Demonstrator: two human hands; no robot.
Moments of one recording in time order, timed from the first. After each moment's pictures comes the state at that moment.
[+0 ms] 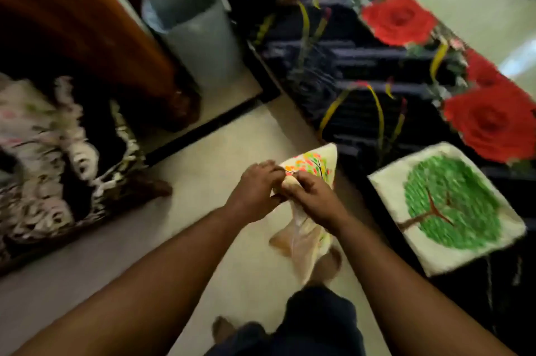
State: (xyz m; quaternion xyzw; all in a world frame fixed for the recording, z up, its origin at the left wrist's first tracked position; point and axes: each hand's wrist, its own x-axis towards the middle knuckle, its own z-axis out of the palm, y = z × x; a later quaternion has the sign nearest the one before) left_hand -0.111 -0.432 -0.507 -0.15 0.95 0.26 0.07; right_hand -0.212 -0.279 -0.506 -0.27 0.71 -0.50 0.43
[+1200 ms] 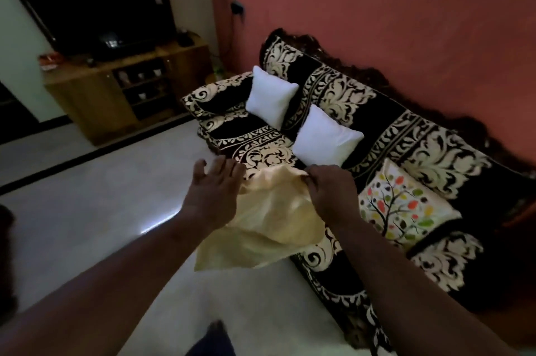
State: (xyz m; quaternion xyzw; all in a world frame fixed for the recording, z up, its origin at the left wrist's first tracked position) left_hand 0.775 -0.883 -0.299 -0.77 0.62 -0.15 0.01; right_hand 0.556 -1.036 -0.309 -0.89 0.38 -0.24 0.06
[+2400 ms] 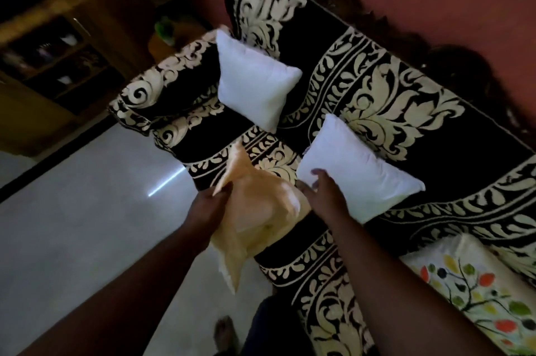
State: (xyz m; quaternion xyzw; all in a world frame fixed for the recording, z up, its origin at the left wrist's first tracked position) left_hand 1.023 -1.422 -0.477 -0.81 0.10 0.46 -0.36; right_hand 0.808 -1.571 -0.561 -0.68 0.61 0.00 0.42
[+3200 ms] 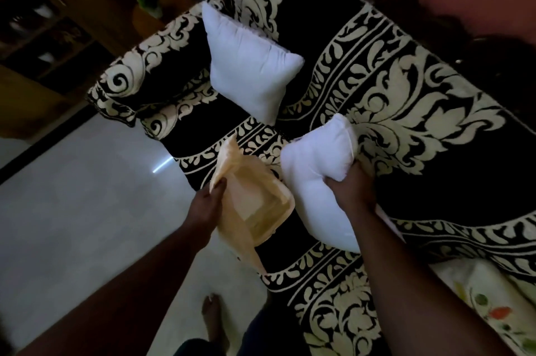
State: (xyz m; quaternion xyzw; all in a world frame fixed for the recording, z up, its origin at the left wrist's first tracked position) left_hand 1.034 -1.490 -0.546 -0.80 0.03 0.46 -0.39; right_hand 0.785 -1.674 -0.620 -0.65 0.69 -0.03 0.31
